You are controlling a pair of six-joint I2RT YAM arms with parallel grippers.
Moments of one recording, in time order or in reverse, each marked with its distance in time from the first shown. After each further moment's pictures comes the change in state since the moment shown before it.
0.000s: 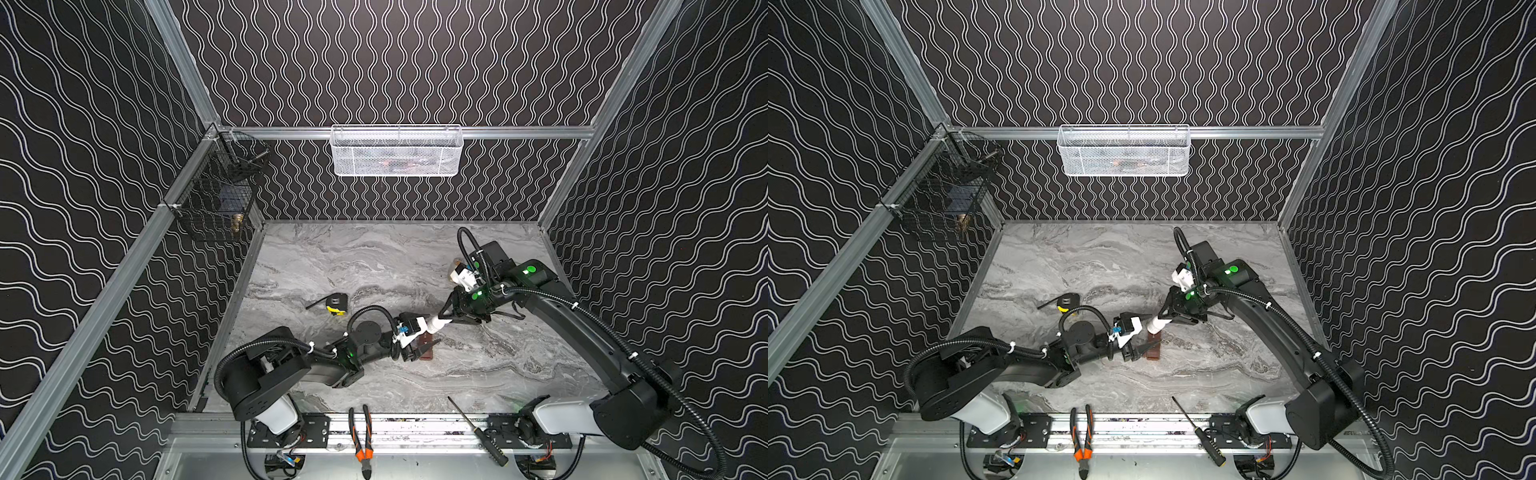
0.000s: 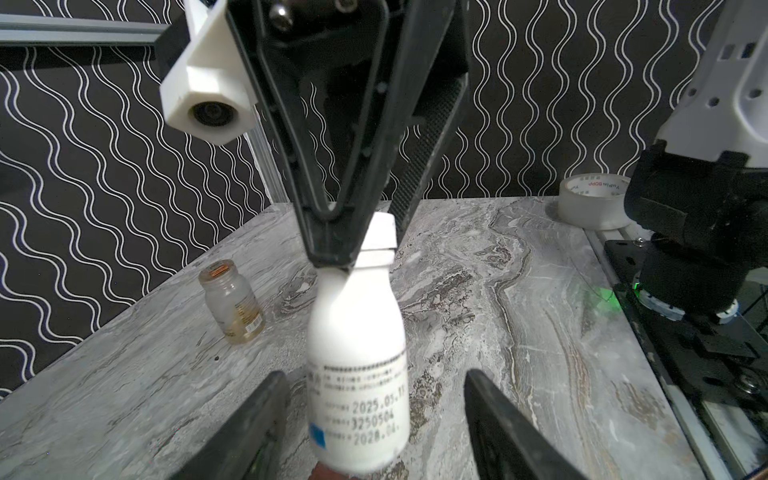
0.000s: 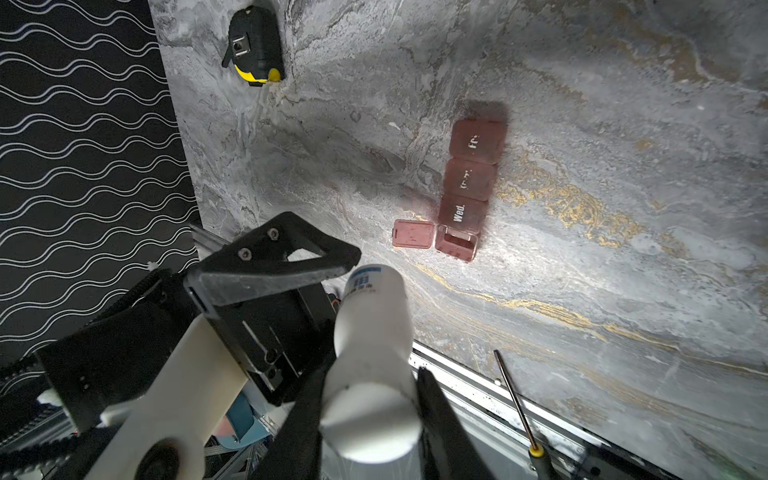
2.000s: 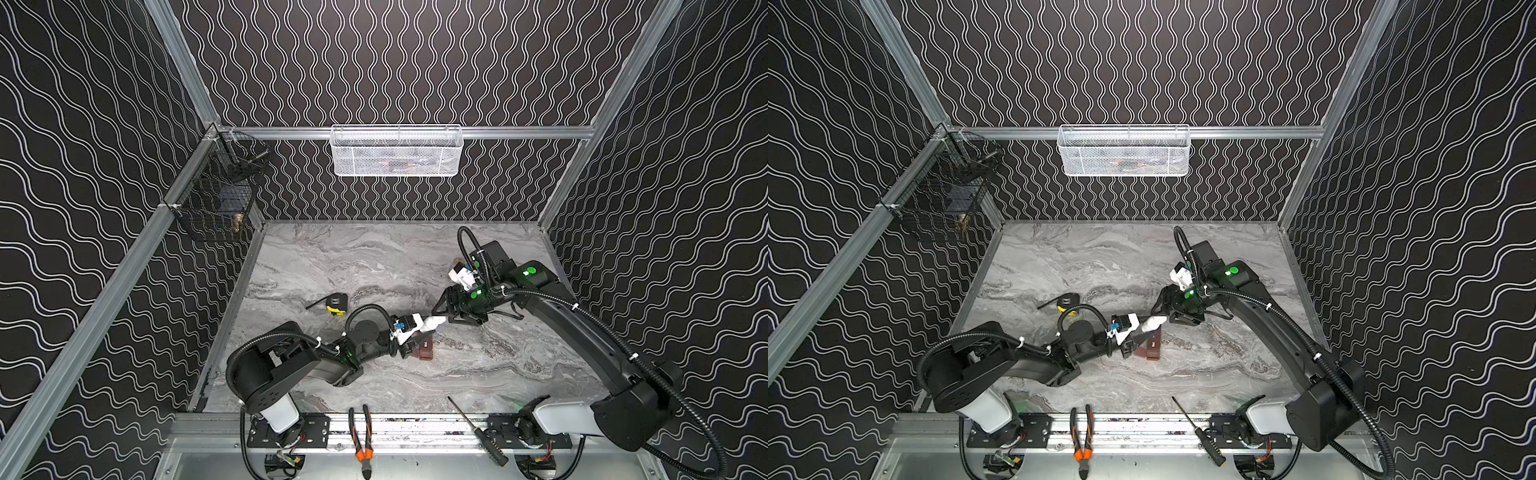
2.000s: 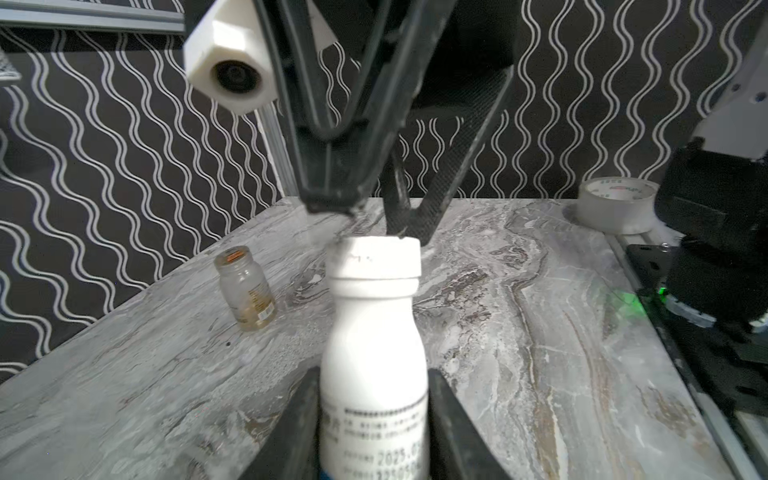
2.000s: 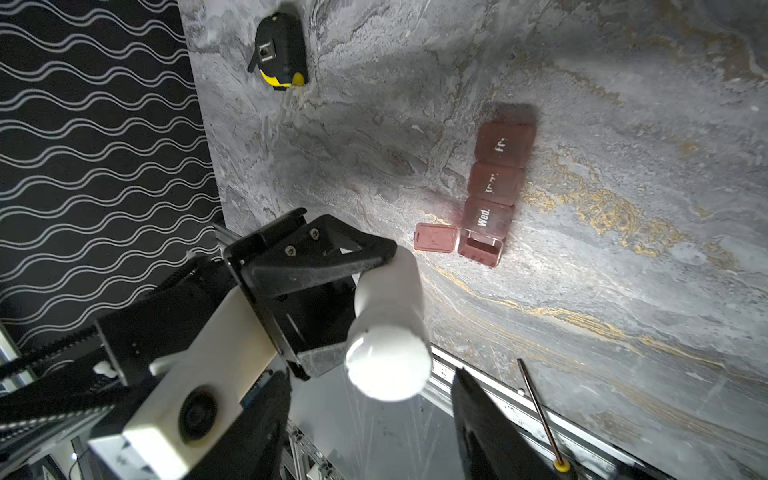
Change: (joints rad) left arm 0.034 0.072 -0.030 0.124 -0.045 -0.010; right arm 0.000 -0.009 -0.011 0.061 -0.039 0.051
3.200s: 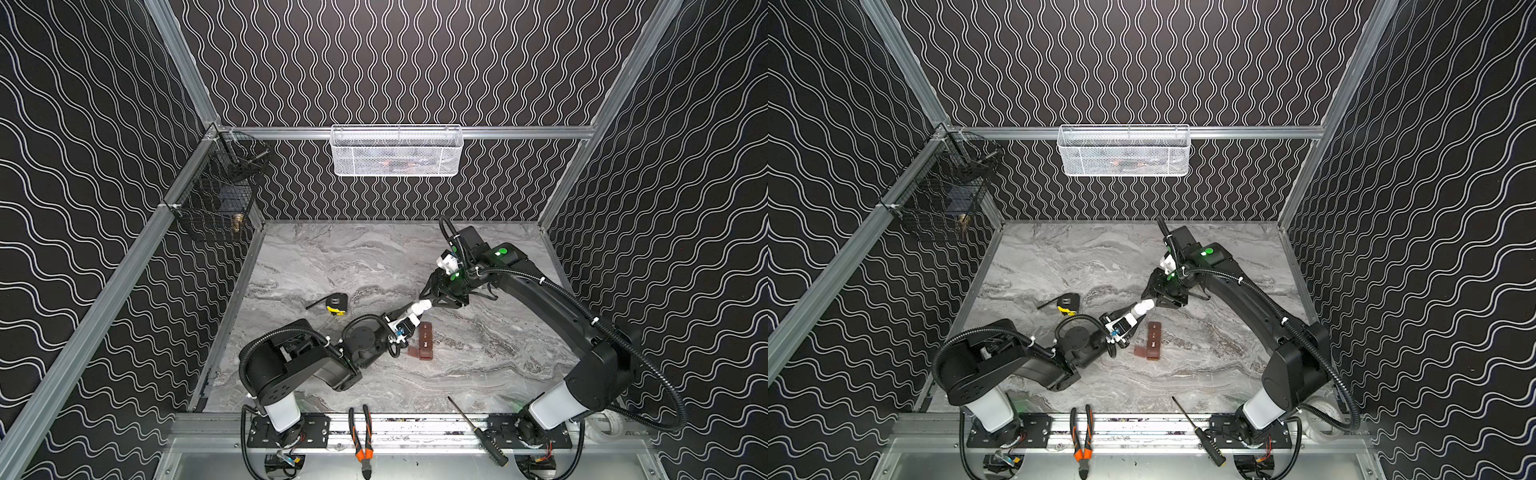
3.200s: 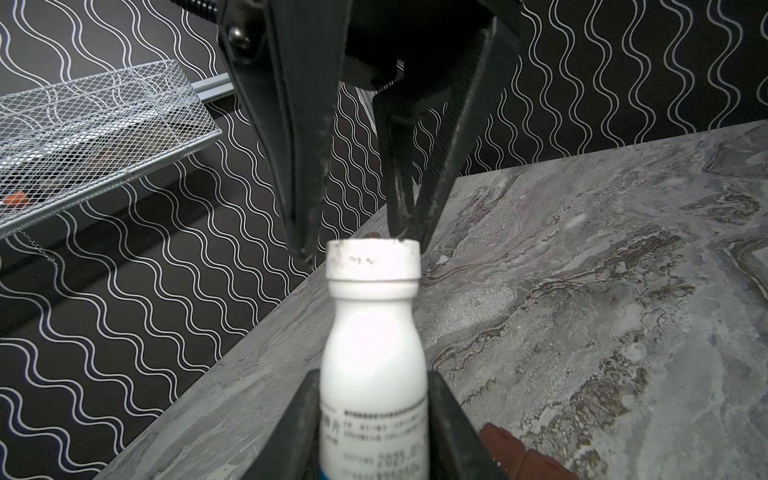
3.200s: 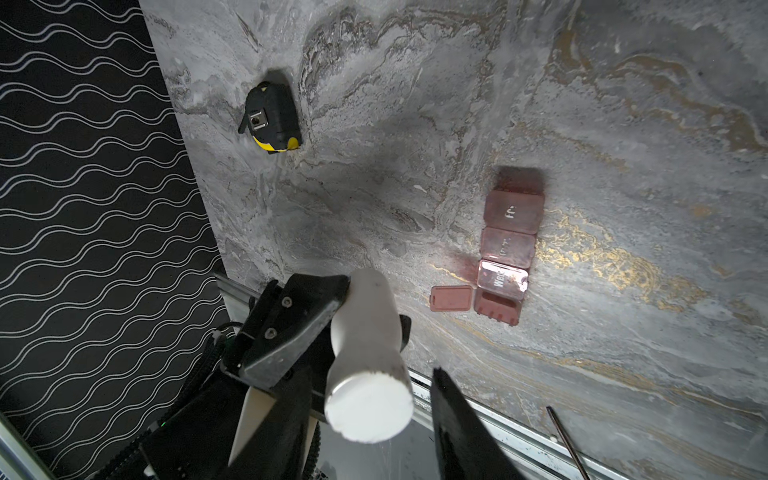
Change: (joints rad) left arm -0.017 0.059 -0.030 0.149 -0.306 0.271; right arm 0.044 0.226 0.183 0.024 0.079 0.113
